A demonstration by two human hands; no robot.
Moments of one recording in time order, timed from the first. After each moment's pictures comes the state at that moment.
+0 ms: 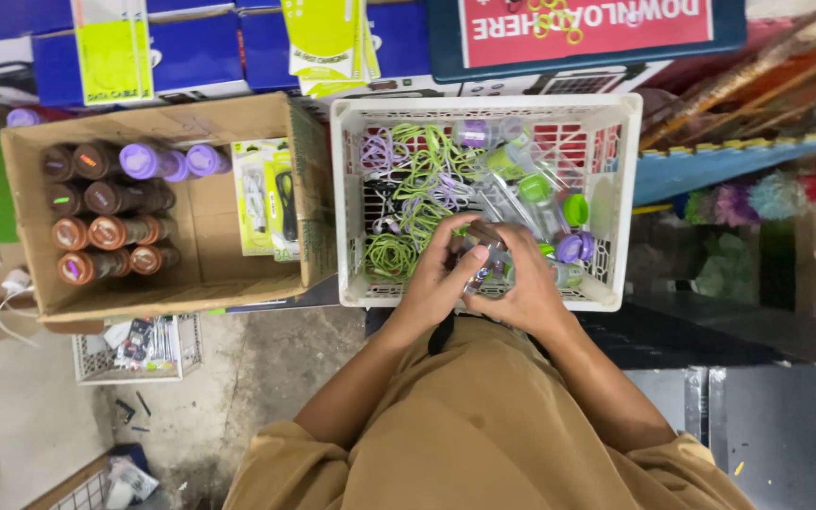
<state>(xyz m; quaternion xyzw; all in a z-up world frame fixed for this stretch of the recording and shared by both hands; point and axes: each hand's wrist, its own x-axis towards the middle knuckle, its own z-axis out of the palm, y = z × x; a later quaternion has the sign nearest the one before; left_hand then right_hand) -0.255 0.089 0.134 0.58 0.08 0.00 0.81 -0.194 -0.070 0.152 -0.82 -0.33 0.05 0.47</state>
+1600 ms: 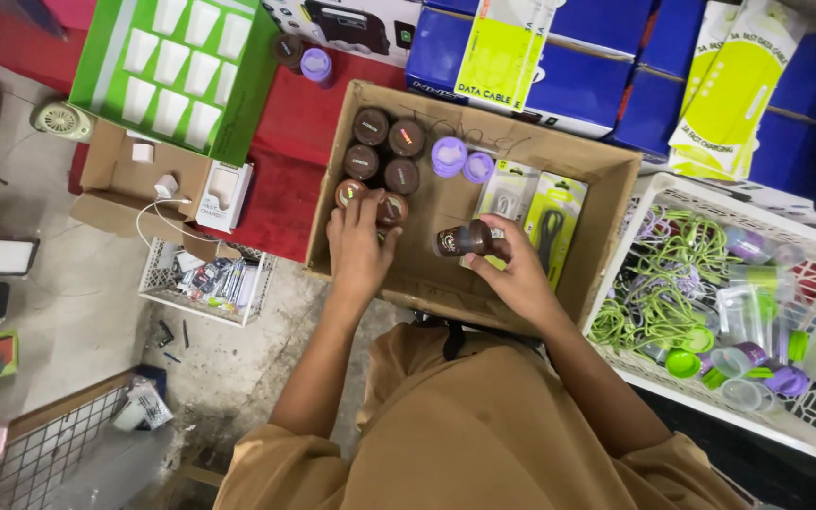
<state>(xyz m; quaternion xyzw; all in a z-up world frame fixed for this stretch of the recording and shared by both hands) -0.432 0.561 0.129 0.90 0.30 0.17 0.25 -0.287 0.348 0.111 -0.68 -0.28 0.34 0.58</state>
